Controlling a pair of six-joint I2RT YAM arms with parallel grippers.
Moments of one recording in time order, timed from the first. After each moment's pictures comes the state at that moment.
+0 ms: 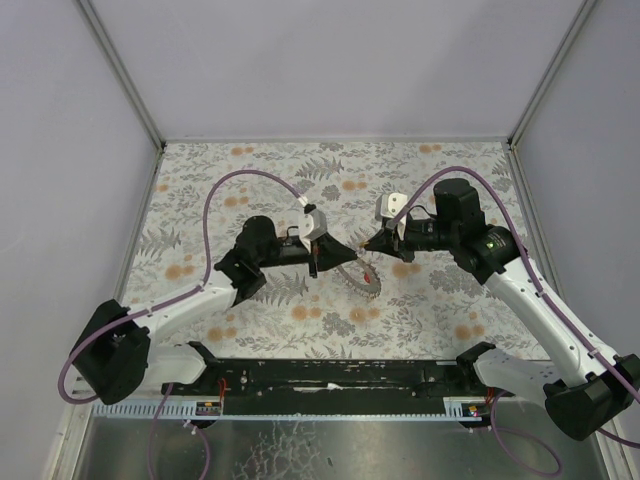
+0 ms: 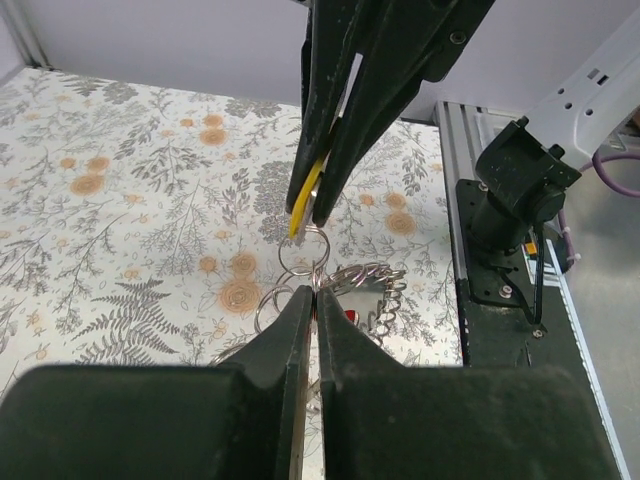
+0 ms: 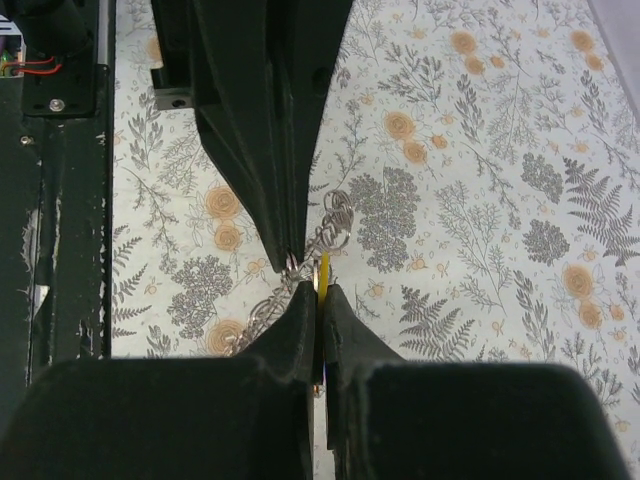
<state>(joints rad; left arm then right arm) -0.71 1.27 0.72 0.56 0.75 -0.10 0.50 1.07 1.09 -0.56 -0.78 -0.58</state>
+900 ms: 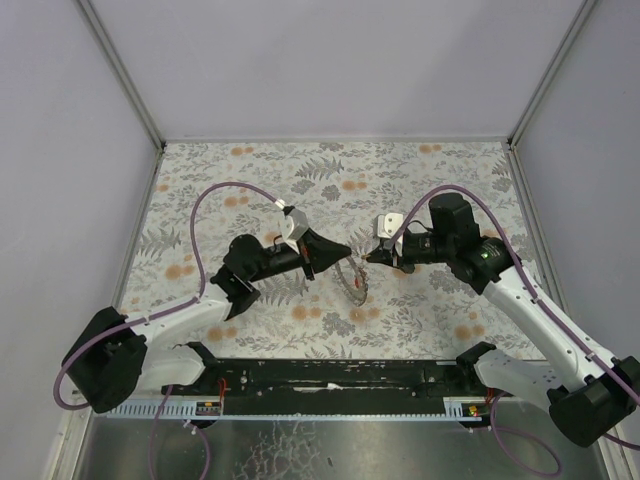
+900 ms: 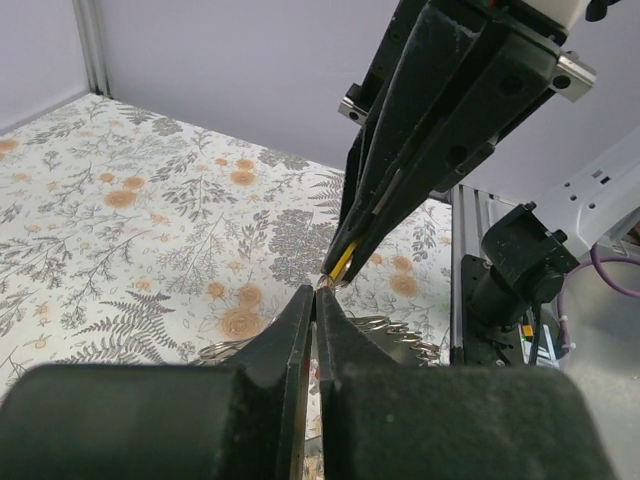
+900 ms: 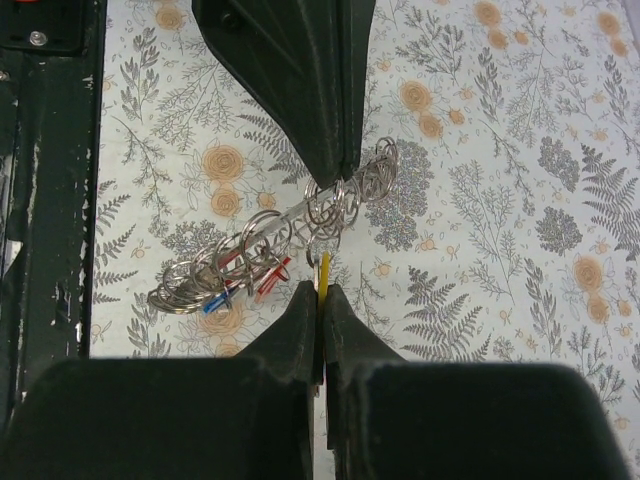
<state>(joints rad) -0.72 1.19 0.54 0.84 0.54 -0.30 0.52 1.03 0.97 -0.54 -0.75 -0.69</state>
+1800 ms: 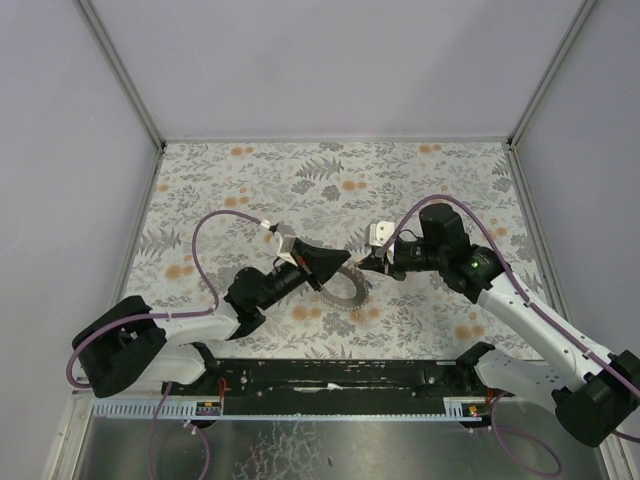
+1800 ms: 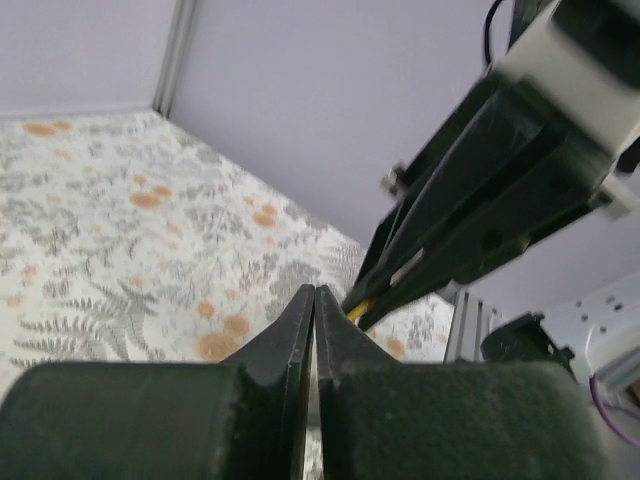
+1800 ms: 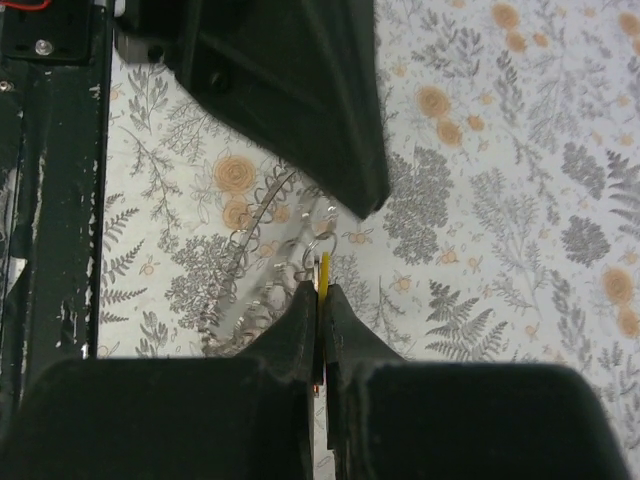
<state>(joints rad) -0.89 1.27 0.35 1.20 0.10 -0.48 0.60 1.02 0.88 -0.41 -0.71 -0.61</state>
